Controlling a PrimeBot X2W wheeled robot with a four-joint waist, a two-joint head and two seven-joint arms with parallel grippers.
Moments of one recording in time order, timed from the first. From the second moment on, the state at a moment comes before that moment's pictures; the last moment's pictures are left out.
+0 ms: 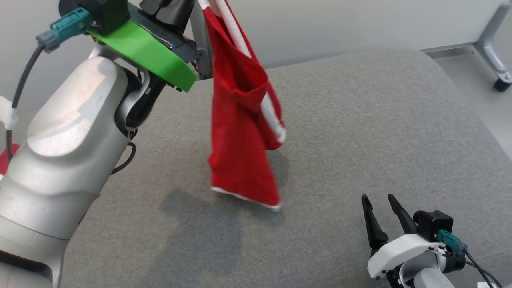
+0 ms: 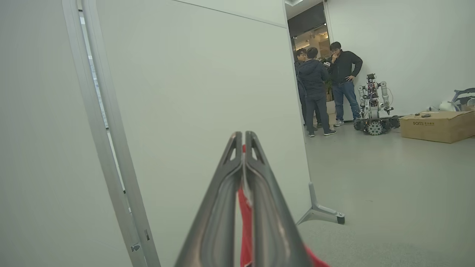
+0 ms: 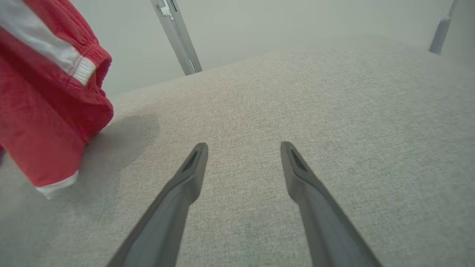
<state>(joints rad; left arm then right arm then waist) -1.10 0.34 -0.79 0.42 -0.79 -0.13 -0.26 -0.12 -0.05 0.09 0.47 0.29 0.13 -0.26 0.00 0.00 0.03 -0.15</state>
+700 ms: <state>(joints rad) -0.41 0.27 -0.37 0.55 -0.63 -0.13 -0.26 -0.18 -0.06 0.08 0.42 0.26 0.13 -0.26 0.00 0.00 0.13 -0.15</state>
